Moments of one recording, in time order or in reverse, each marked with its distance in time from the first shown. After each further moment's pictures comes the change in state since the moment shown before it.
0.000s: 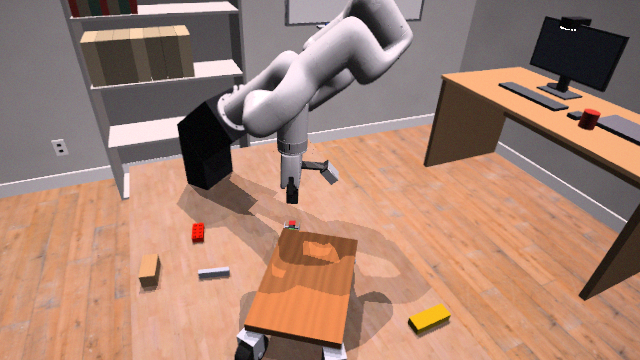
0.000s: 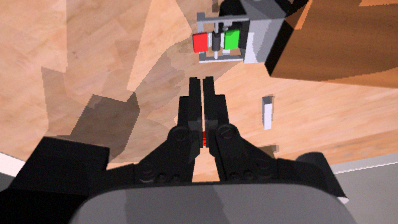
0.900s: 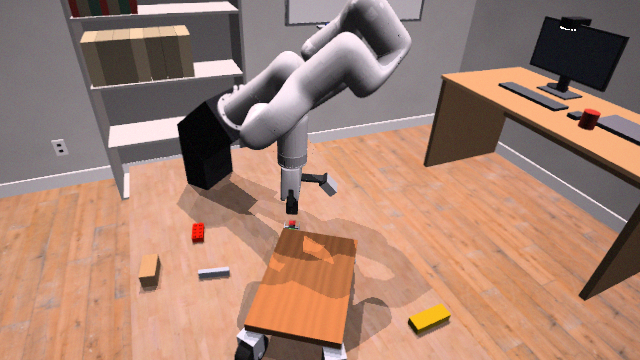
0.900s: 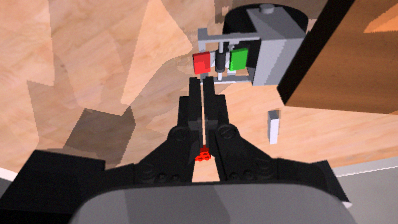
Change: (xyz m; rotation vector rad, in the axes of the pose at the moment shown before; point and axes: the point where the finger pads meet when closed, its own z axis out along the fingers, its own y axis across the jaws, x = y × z) arm -0.001 -0.001 0.038 0.003 -0.002 0.001
